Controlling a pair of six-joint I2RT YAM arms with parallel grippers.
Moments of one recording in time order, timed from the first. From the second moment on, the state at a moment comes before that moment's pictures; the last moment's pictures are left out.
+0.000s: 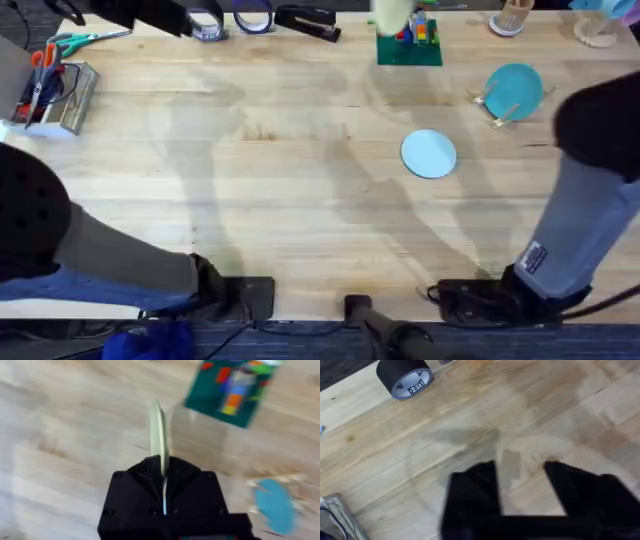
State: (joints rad) left arm 0.34 1.70 1.76 -1.21 0.50 0.74; right arm 0.33 2.13 2.57 -1.50 -0.03 0.04
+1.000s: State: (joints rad) left arm 0.34 1.70 1.76 -1.22 0.50 0.73; right arm -0.18 1.97 2.59 -1.70 0.14 -0.36
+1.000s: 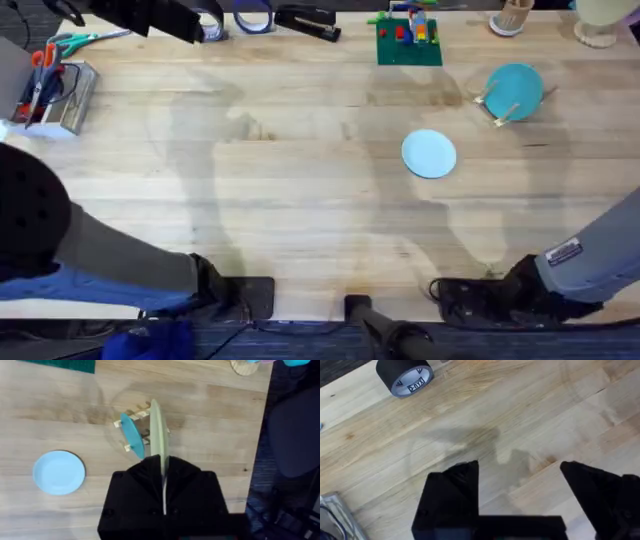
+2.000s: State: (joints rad) left arm 0.34 1.70 1.76 -1.22 0.50 0.73; right arm -0.21 1.97 2.59 -1.71 0.21 -0.55
